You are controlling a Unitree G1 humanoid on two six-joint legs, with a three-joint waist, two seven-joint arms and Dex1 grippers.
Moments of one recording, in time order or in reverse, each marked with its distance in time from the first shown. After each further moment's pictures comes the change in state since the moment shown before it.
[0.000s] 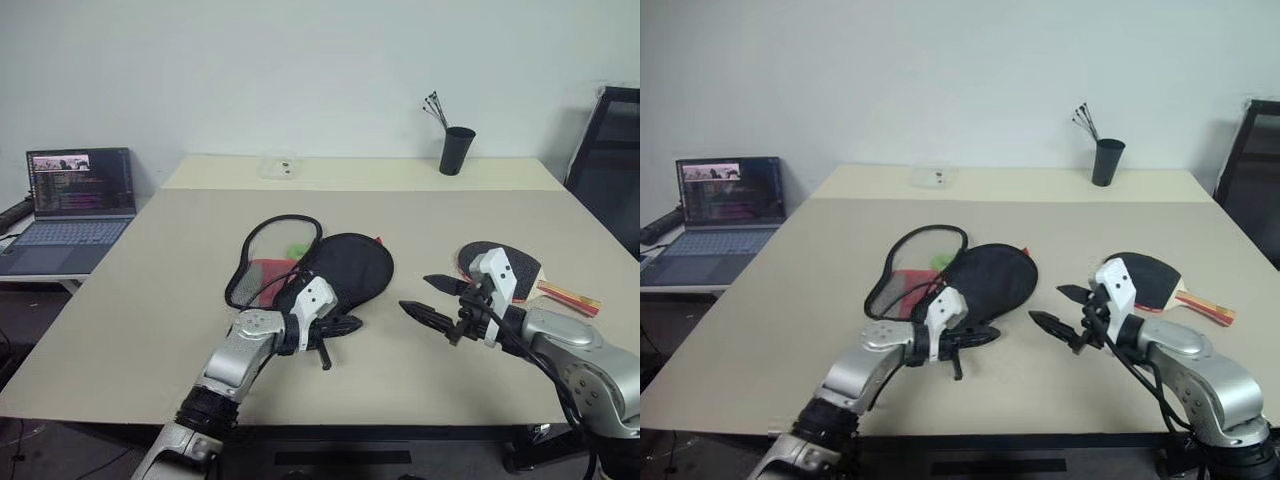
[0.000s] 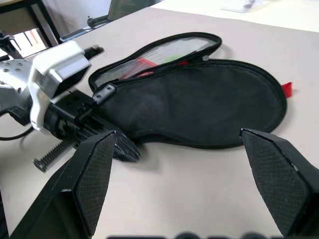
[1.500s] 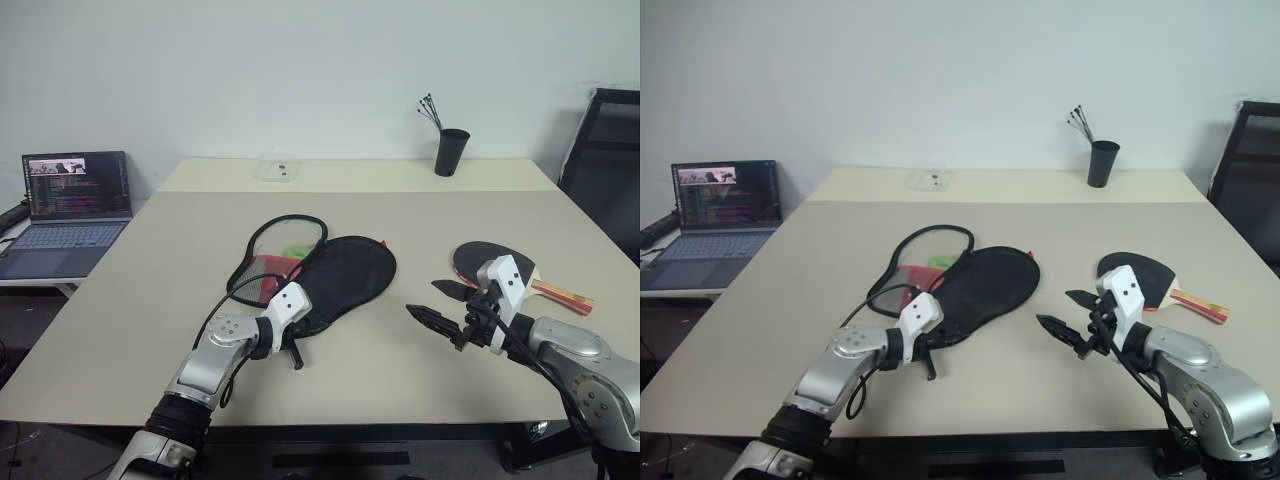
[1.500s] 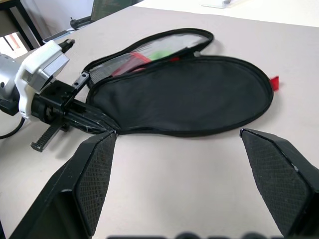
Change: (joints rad) left arm 0.059 0.114 0.044 0.008 0.073 -0.061 0.067; right arm 0.054 0.004 -0.023 -0.032 0.019 0.001 -0.050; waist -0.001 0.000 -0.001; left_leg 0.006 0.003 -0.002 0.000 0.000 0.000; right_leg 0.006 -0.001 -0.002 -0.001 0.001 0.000
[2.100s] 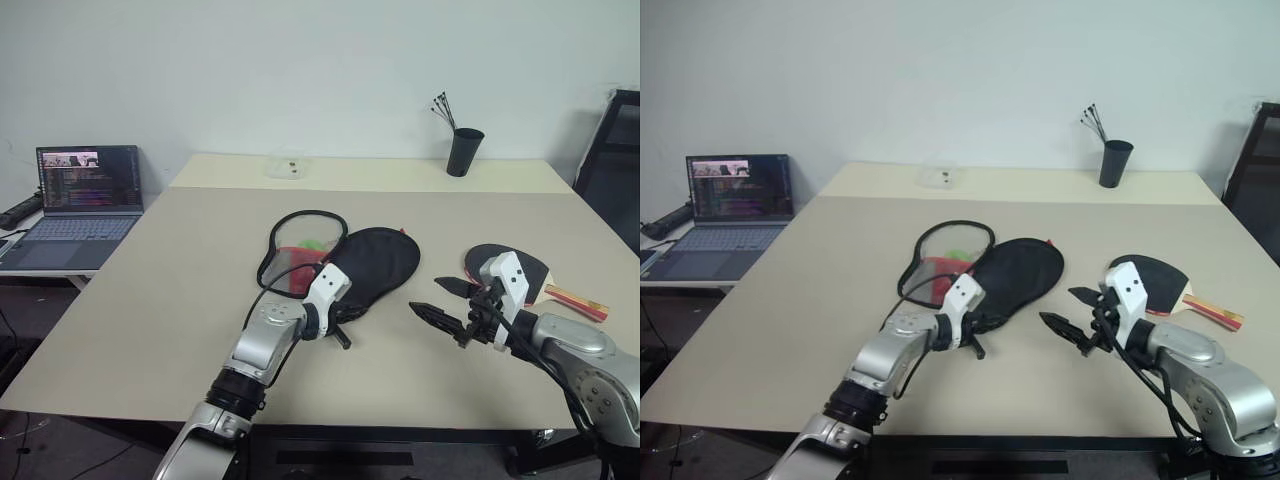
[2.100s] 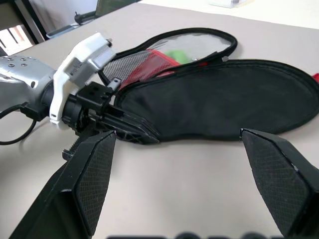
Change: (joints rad) left arm -0.178 -0.277 -0.034 0.106 -0.013 0.253 0.150; right arm -0.011 -0.034 -0.007 0.011 -0.002 -0.004 0.012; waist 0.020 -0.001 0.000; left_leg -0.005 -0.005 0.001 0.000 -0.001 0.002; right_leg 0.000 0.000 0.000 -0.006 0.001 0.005
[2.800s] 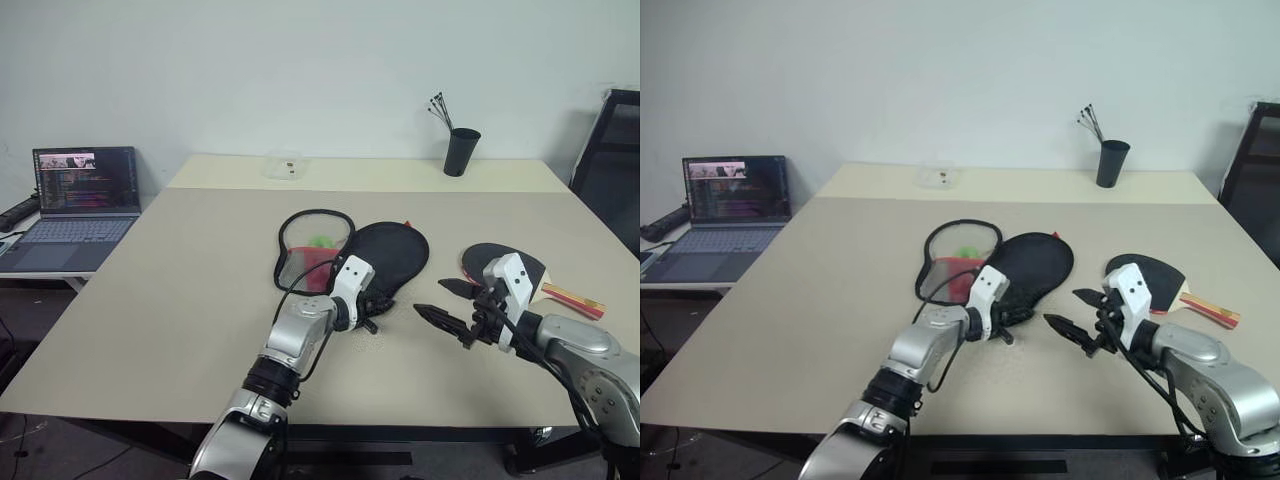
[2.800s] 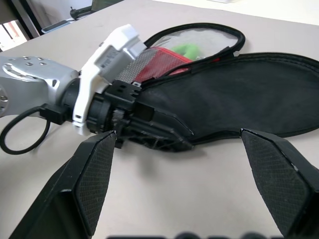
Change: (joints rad) left arm -0.069 -0.133 0.041 0.085 -0.014 0.016 0.108; right arm 0.001 -0.015 -0.001 0.025 -0.005 -0.015 0.018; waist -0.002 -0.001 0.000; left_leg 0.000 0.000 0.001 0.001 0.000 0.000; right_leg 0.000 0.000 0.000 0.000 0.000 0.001
